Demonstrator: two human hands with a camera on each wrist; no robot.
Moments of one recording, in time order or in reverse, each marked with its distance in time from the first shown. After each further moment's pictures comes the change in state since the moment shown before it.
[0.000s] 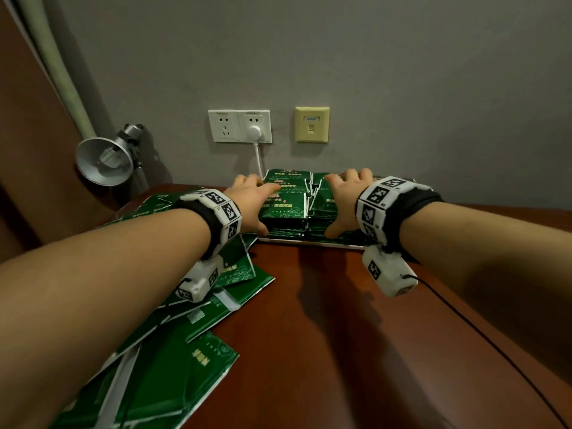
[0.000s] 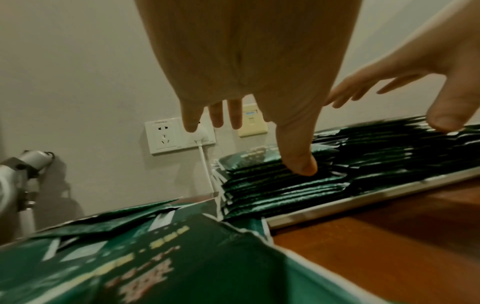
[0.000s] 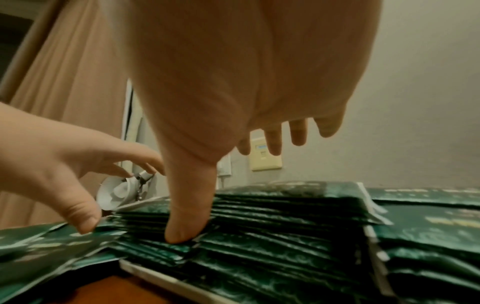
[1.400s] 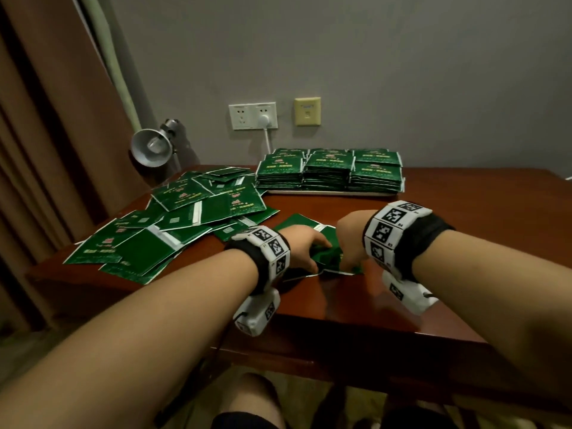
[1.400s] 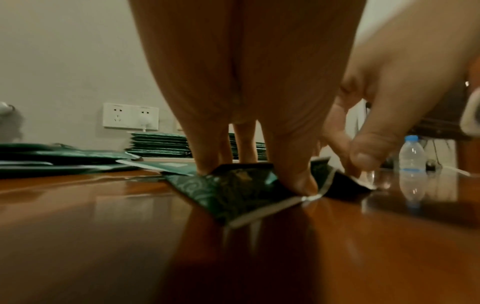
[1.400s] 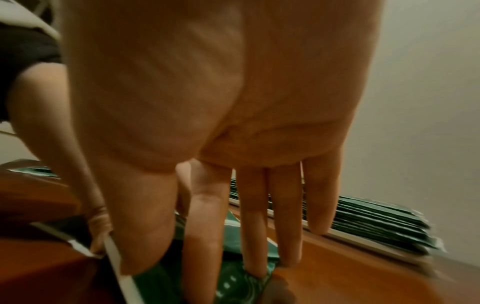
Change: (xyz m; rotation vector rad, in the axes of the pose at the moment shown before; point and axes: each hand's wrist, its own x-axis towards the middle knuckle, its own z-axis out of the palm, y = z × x) left_hand -0.211 0.146 0.032 -0.160 -0.248 0.267; right_hand -0.220 -0.024 0.056 -0.096 -0.200 -0.262
